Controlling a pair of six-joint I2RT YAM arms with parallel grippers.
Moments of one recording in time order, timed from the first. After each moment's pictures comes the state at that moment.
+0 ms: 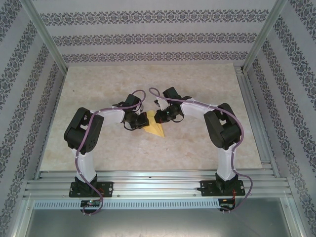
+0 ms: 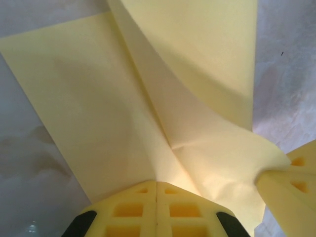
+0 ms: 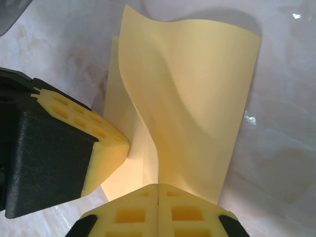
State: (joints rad) left arm -0.45 1.93 1.11 -0.31 0.46 -0.73; right arm 0.53 2.01 1.33 -0.44 -0.49 0.15
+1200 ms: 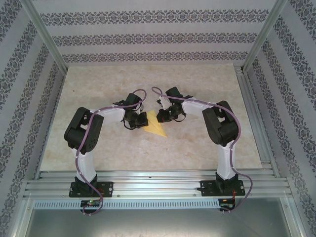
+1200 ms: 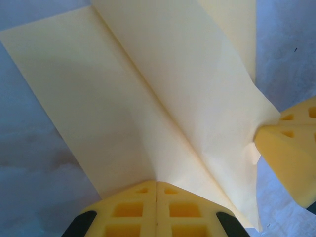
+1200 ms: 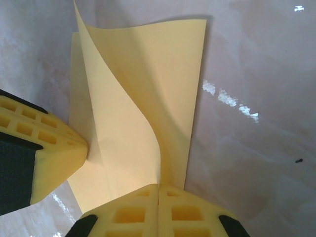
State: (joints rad) left arm -0.45 1.93 1.15 -0.39 0.43 -0.68; right arm 0.49 2.07 1.34 -0.44 -0.52 0.13
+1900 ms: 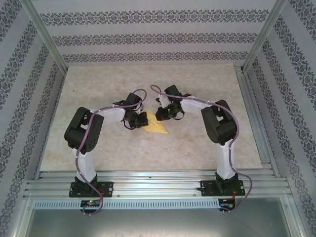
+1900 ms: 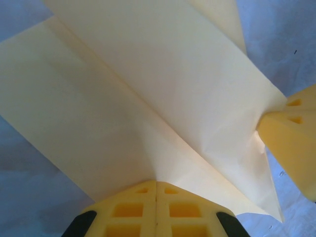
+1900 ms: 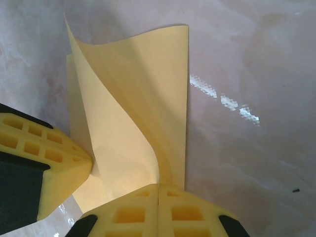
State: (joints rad) left arm -0.45 1.93 1.15 -0.39 0.42 -0.67; right arm 0.49 2.10 1.40 -0.45 -0.52 0.13
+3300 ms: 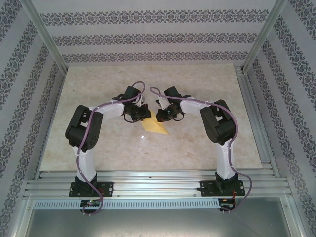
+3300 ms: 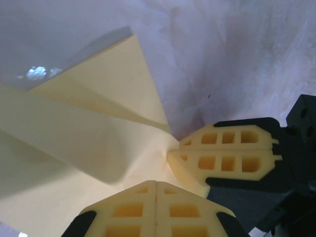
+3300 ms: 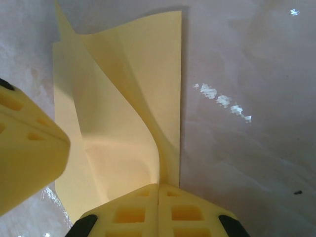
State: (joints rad) left arm -0.42 1.97 1.27 -0.35 0.54 -0.72; right arm 0.50 2.11 1.38 -0.44 -0.51 0.11
